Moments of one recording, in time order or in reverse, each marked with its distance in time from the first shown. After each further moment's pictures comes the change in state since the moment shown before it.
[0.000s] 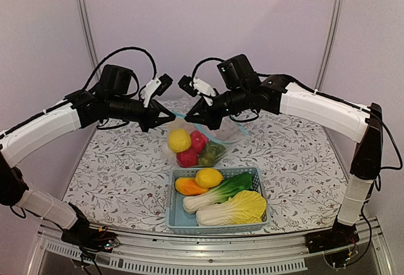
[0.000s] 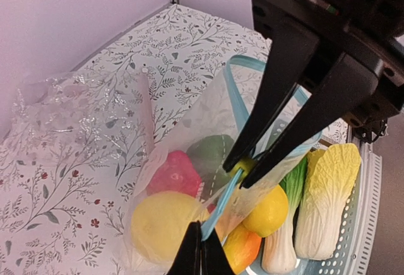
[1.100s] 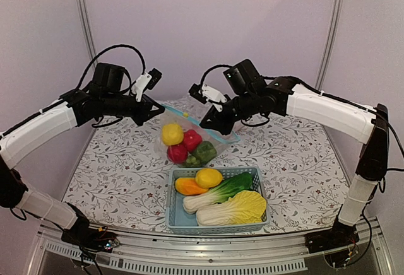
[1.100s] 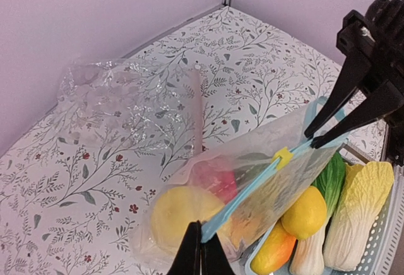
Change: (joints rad) left arm 0.068 -0.019 -0.008 0.013 -0.097 -0.033; right arm -0.016 -0.057 -0.082 -0.090 0.105 0.007
